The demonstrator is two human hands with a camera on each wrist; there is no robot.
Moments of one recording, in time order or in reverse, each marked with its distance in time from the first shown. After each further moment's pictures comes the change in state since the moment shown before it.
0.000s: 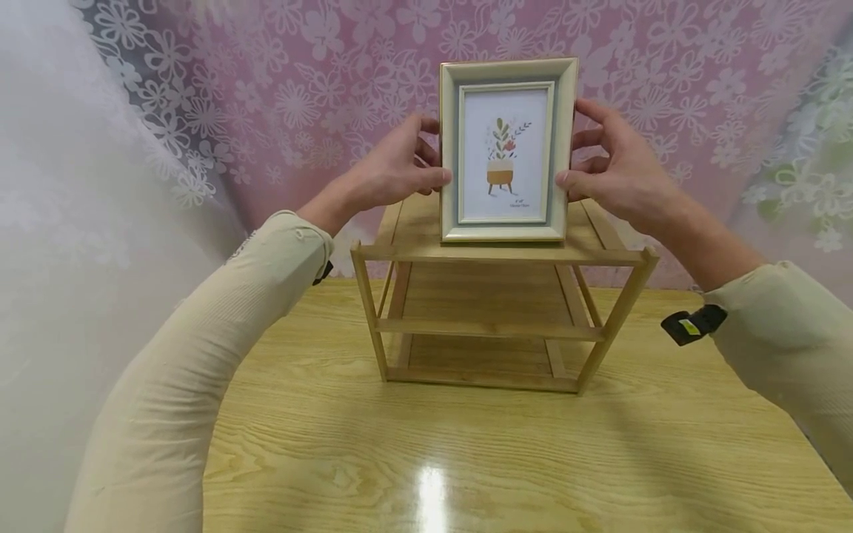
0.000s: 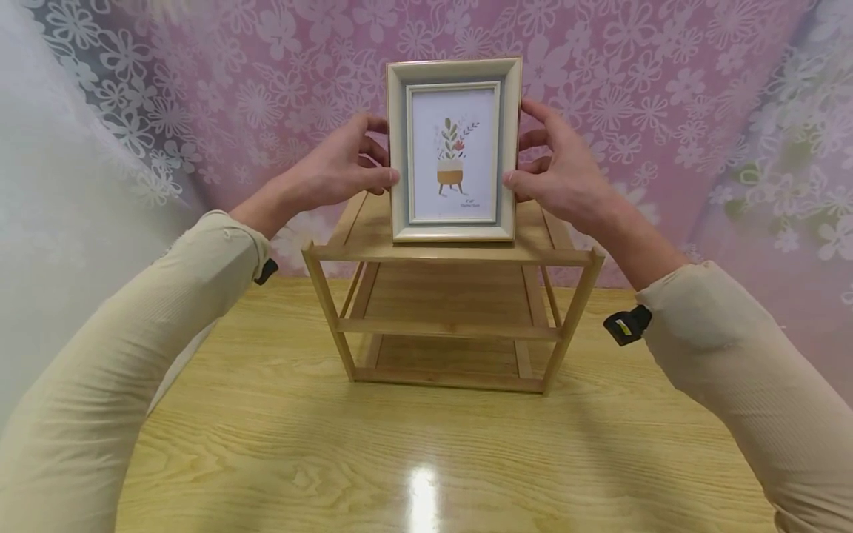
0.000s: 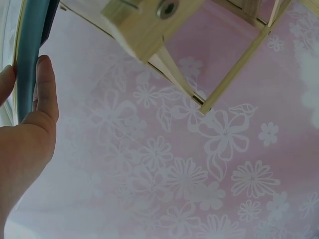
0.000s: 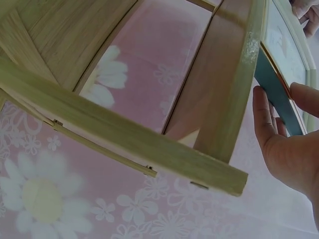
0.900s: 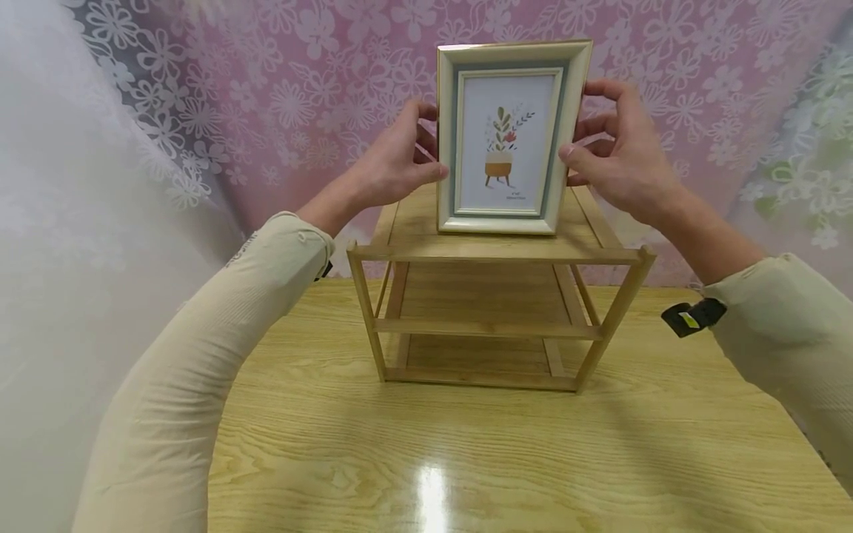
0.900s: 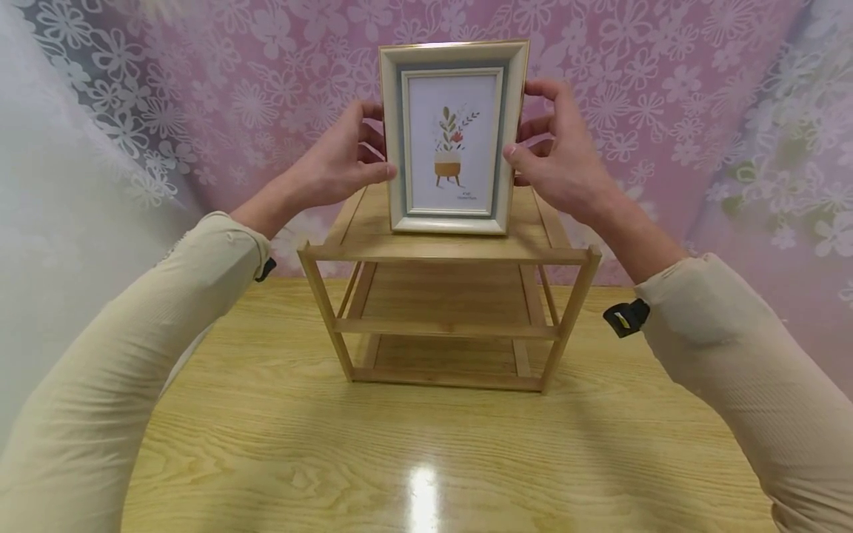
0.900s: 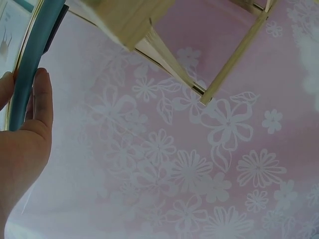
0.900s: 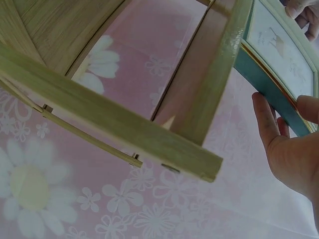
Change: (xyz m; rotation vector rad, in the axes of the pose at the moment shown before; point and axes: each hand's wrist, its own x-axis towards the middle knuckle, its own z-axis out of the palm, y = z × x) left_hand 0.005 -0.002 0.002 0.139 0.067 0.093; right_hand -0.001 -0.005 -0.002 -0.038 0.122 -0.082
